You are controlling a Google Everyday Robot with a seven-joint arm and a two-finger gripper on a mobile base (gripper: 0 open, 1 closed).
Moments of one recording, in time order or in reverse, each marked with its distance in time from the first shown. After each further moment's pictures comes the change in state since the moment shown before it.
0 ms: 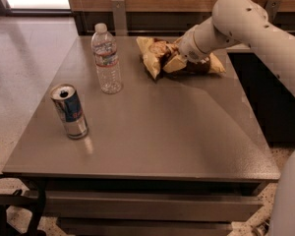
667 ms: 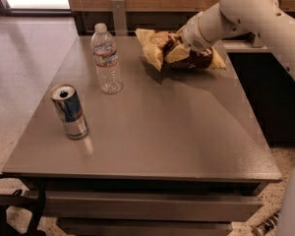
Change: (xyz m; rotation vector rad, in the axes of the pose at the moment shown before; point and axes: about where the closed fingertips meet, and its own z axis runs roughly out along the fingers) arm -0.027 -0.013 -0.032 0.033 -0.043 -0.039
